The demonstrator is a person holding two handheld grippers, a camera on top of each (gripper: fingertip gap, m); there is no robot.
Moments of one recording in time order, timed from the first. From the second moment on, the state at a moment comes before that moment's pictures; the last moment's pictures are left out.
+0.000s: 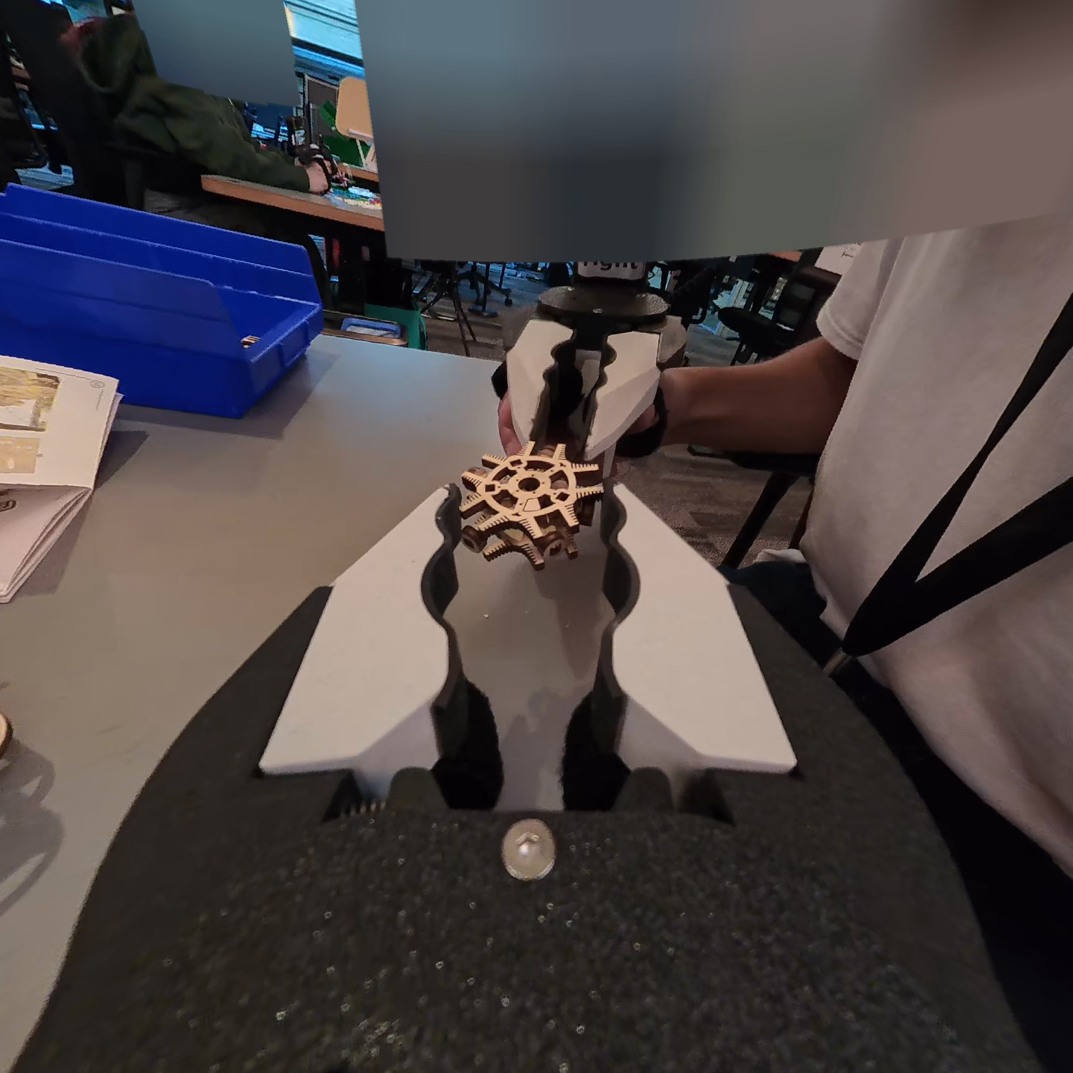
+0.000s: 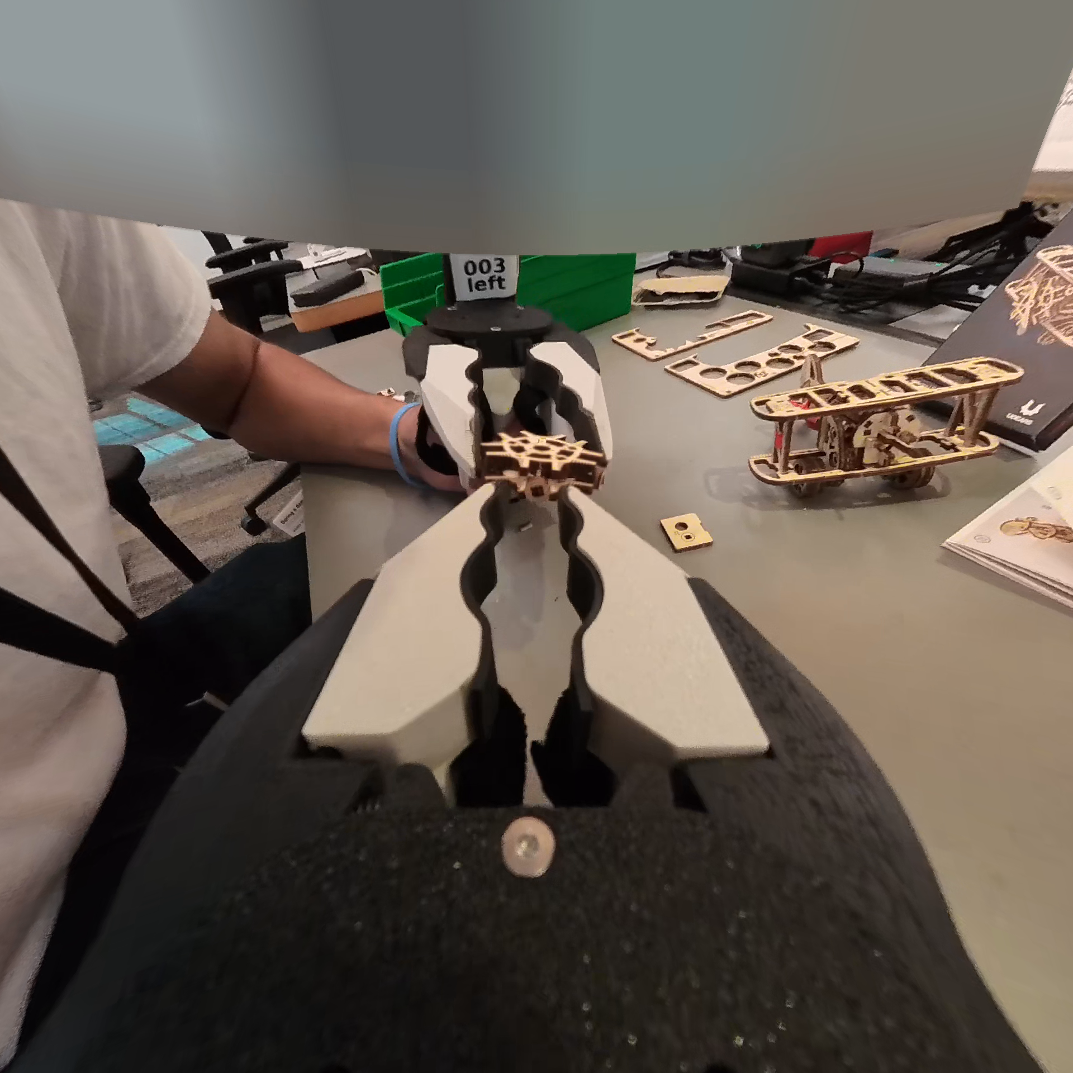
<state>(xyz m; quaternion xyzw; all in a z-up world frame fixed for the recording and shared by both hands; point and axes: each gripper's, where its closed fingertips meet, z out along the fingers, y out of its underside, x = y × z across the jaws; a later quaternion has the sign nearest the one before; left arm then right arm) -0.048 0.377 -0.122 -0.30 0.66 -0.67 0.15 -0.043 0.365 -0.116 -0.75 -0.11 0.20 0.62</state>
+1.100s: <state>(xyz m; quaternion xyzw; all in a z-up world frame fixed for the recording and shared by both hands) -0.055 0.376 -0.159 -0.25 0.77 -0.54 0.24 -0.048 0.369 -0.155 -0.68 0.18 0.59 0.41</state>
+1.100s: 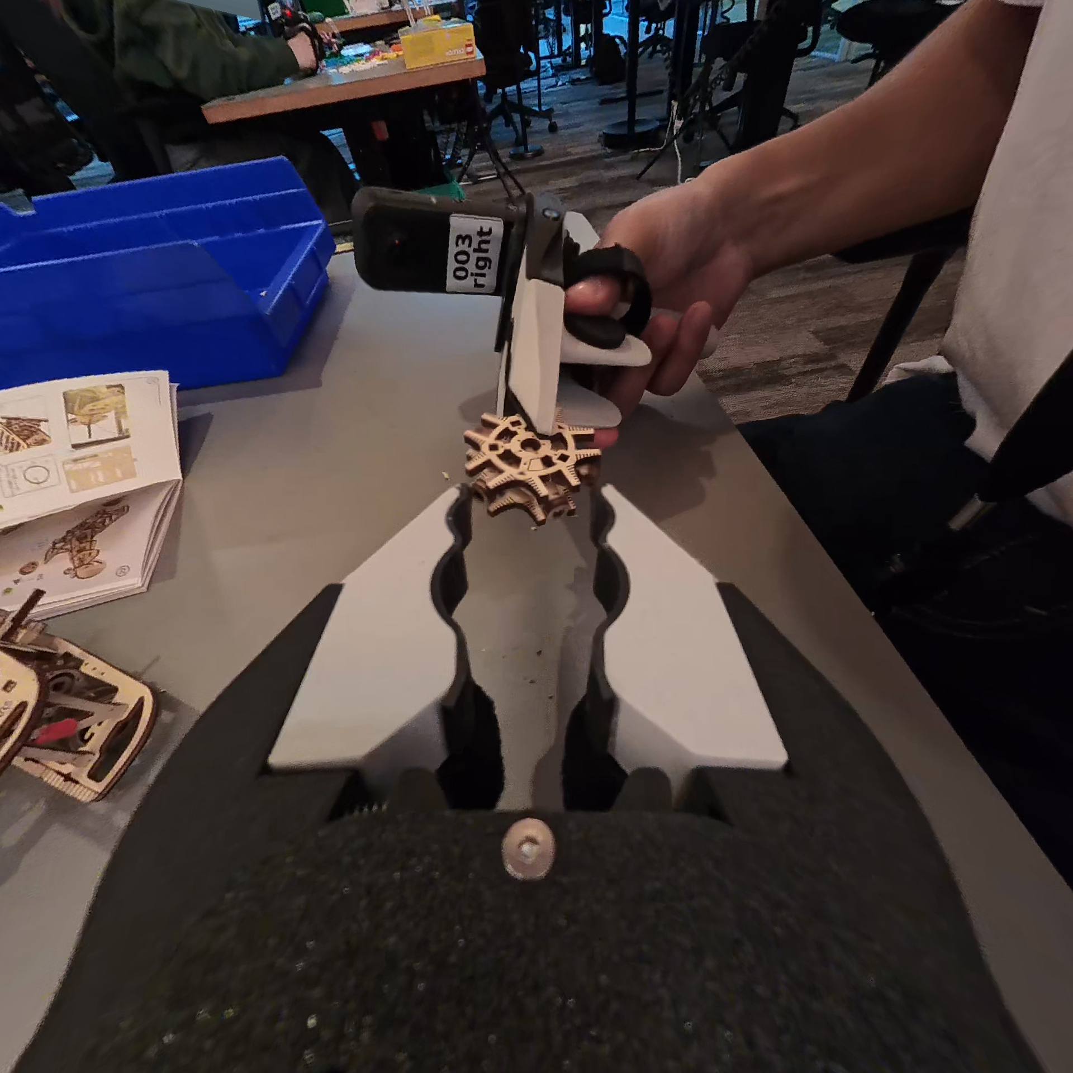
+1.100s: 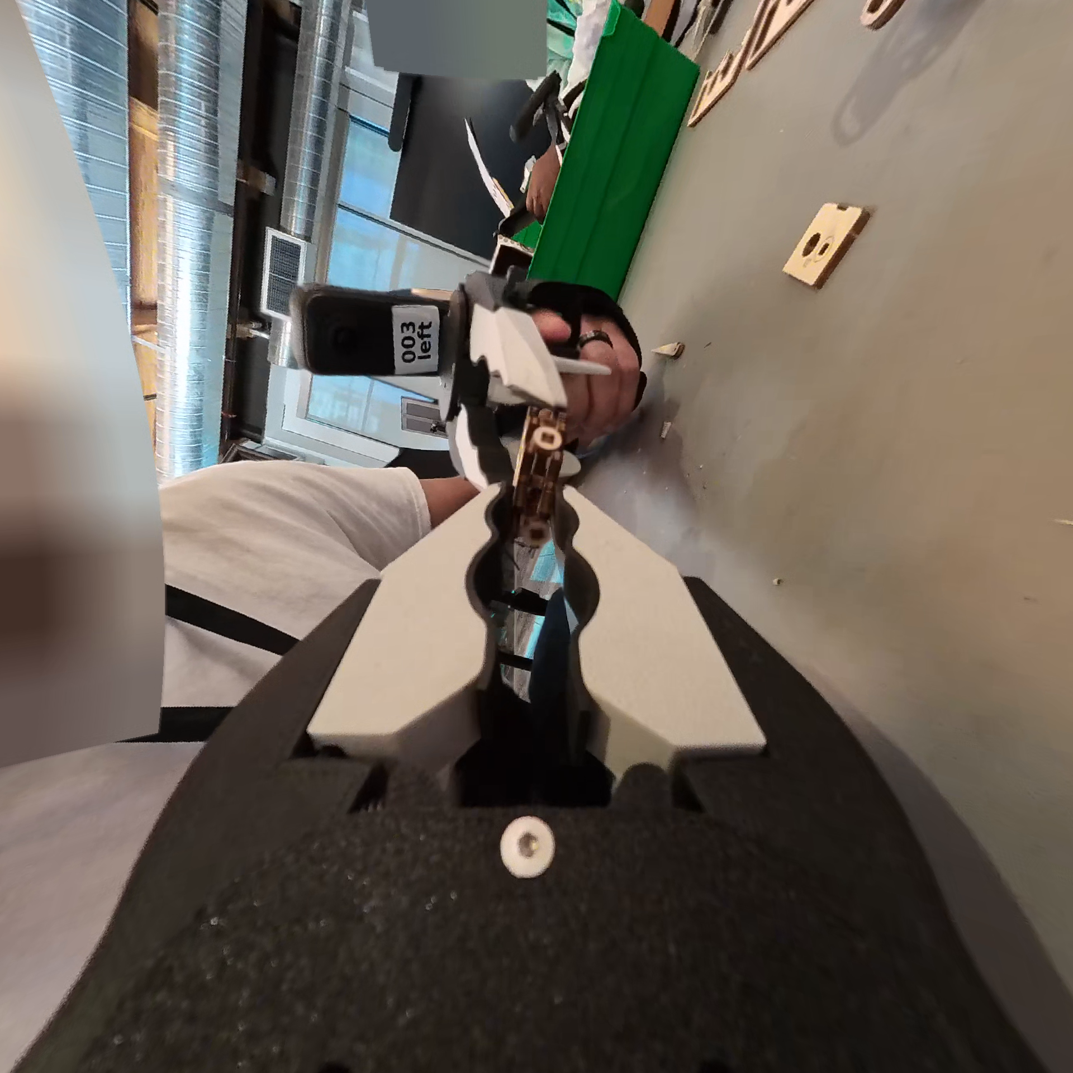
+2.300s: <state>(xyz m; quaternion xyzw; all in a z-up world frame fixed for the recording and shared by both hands) -0.043 0.374 -0.166 -0.27 0.77 -0.50 0.29 -0.042 0.374 -0.164 -0.65 0.24 0.61 0.39</state>
